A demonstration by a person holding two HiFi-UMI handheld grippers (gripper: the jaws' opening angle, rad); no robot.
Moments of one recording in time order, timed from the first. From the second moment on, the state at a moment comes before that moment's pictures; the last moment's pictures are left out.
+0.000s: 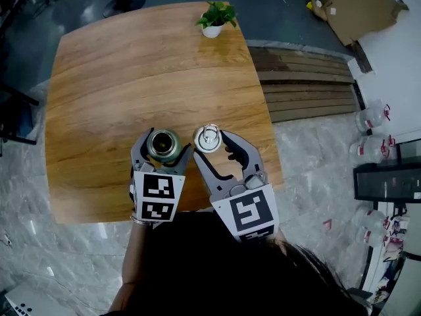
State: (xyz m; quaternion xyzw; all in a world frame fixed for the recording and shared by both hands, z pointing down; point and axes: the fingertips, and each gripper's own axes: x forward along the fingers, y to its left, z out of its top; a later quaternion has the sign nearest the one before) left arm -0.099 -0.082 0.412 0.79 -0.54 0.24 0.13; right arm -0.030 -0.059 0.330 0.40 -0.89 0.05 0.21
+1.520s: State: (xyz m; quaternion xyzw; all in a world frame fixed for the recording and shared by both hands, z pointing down) left arm -0.036 -0.065 0.423 0.87 -0.41 0.27 0.10; right arm -0.054 -0.032 0.319 0.22 -0.95 0.11 0.19
